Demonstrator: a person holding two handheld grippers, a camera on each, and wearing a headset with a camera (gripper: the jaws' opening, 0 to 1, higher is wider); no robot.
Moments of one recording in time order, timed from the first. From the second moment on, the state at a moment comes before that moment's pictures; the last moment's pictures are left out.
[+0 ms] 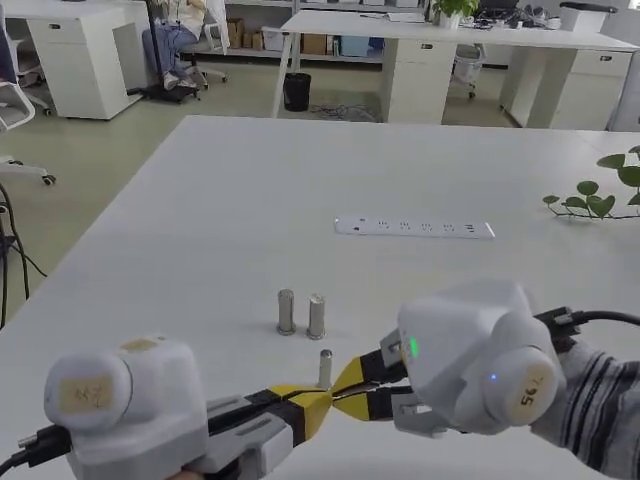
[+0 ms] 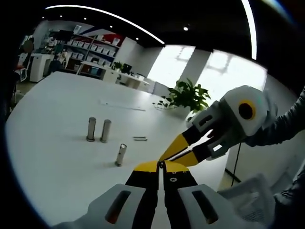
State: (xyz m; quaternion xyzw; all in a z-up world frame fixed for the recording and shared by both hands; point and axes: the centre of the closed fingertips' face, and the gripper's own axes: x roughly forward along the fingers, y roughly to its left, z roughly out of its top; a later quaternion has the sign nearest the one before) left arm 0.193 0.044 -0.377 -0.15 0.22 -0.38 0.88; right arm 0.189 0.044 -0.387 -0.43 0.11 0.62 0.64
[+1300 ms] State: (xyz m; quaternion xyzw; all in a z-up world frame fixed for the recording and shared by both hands) left arm 0.200 0.046 -0.396 0.03 0.20 -0.40 0.89; right arm 0.213 0.012 -0.407 -0.45 0.20 0.57 0.66
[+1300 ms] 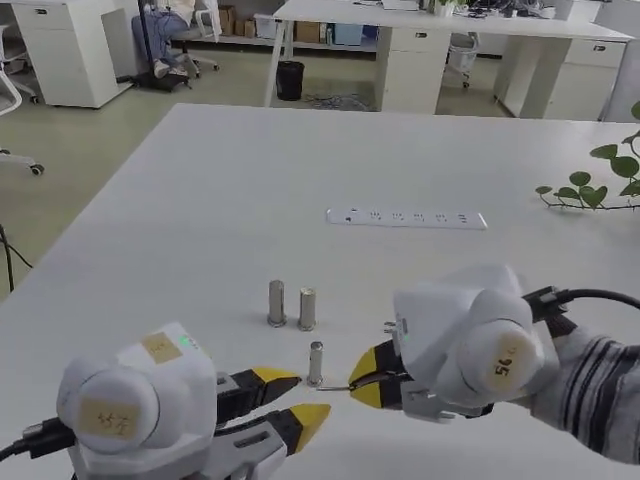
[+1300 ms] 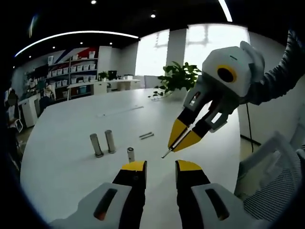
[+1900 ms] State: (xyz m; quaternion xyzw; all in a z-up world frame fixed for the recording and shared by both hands) left arm 0.241 0.054 -0.427 0.06 0.21 -0.33 0.92; right arm 0.262 -0.002 -0.424 -0.43 0.27 0.51 0.70
